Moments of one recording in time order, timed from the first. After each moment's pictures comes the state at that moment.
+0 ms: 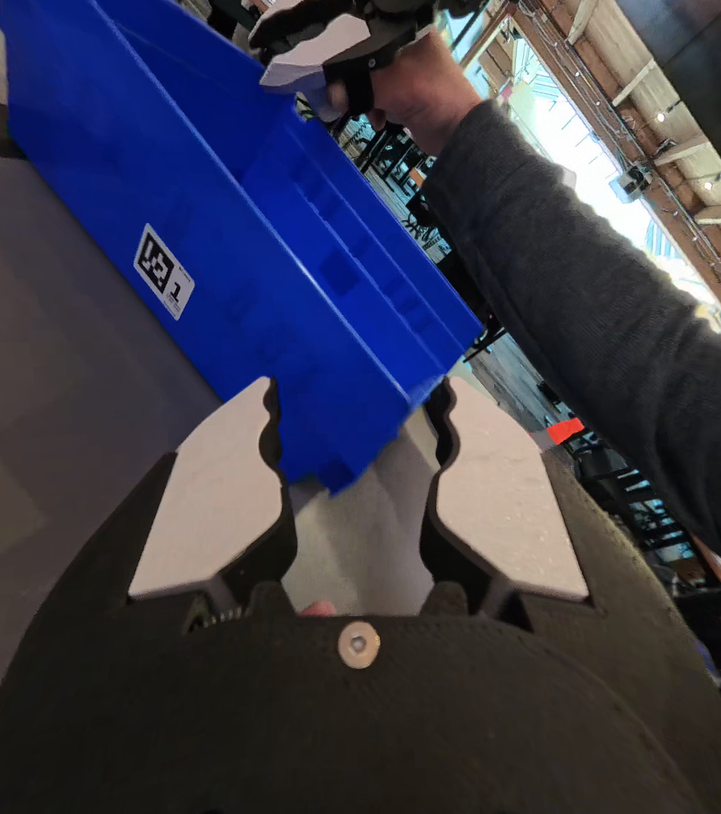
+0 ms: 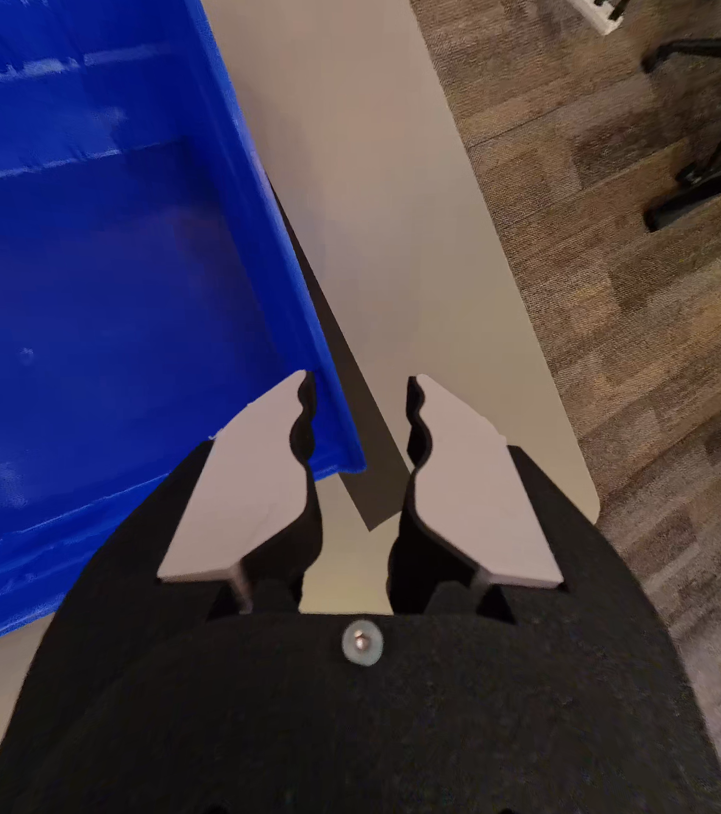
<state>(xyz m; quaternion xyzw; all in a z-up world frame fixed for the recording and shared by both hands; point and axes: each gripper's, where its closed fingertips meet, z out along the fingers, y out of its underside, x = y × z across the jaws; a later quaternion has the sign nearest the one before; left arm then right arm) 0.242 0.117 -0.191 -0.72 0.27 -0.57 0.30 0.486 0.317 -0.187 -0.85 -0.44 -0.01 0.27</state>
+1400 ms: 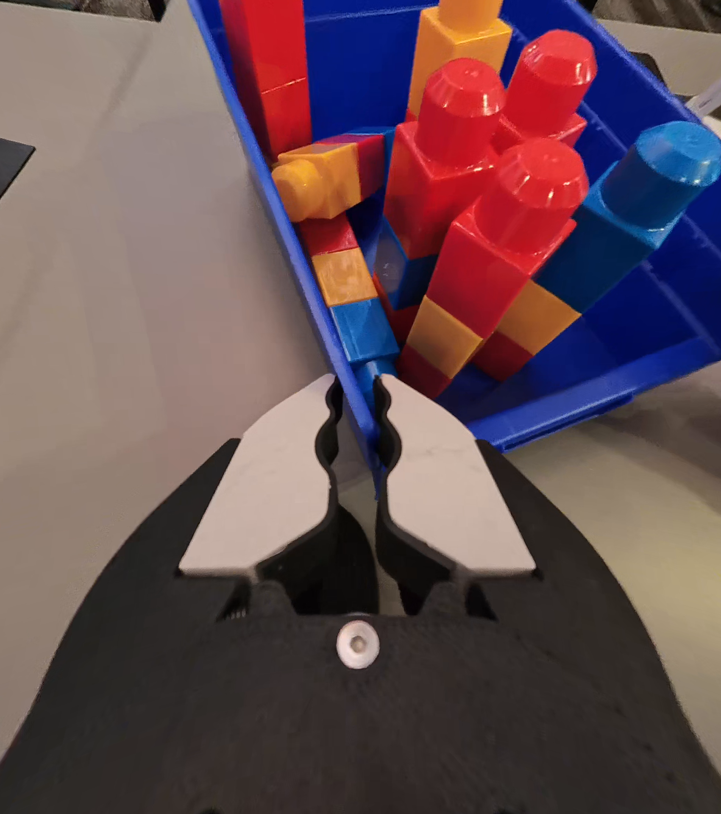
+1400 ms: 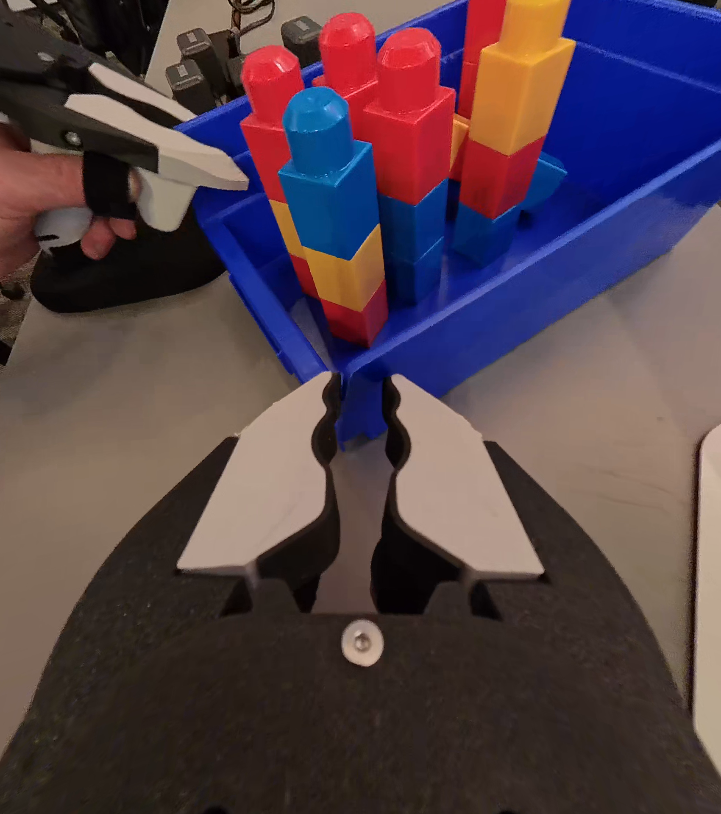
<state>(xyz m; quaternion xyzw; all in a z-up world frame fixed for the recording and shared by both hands) -0.340 0.128 -0.220 -0.89 0.05 -0.07 0.45 -0.155 0.138 -0.209 -0.73 -0.47 0.33 0.37</state>
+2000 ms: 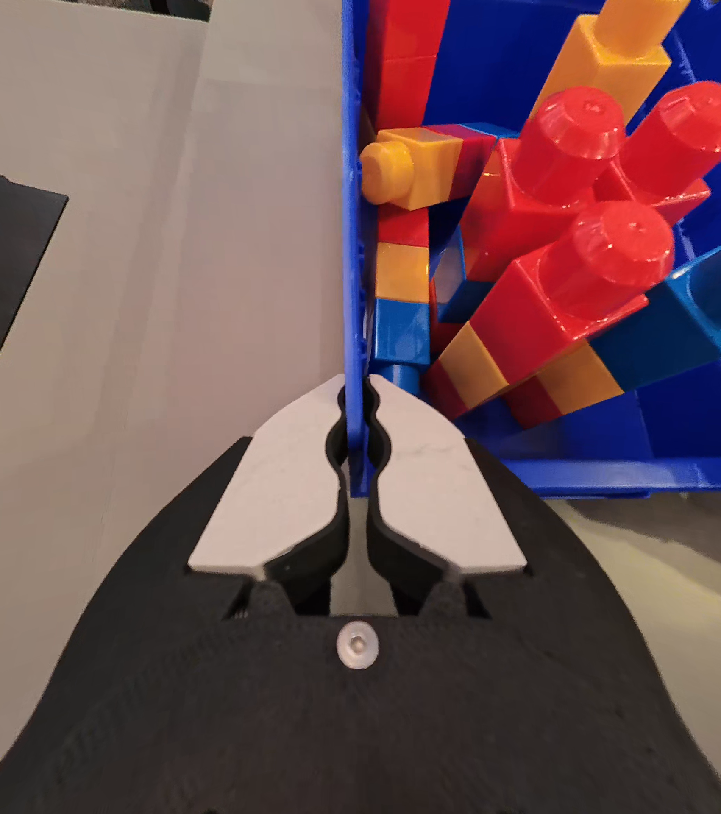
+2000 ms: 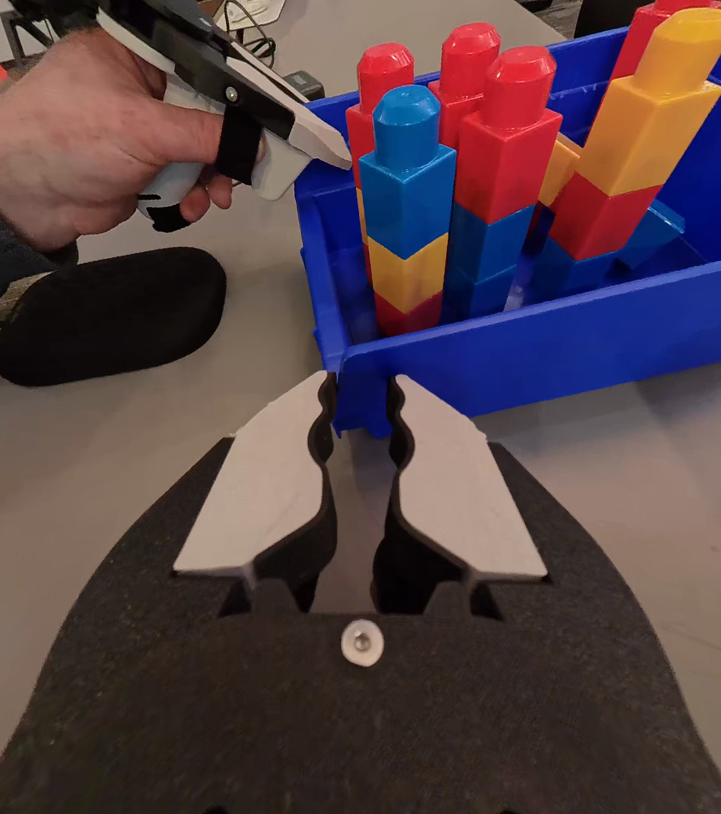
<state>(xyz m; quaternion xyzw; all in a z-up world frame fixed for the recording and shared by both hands) -0.401 0.227 -0.222 -0.91 0.06 -0.08 0.41 -0.215 0.162 -0.210 -0.72 -0.46 0.34 0.40</state>
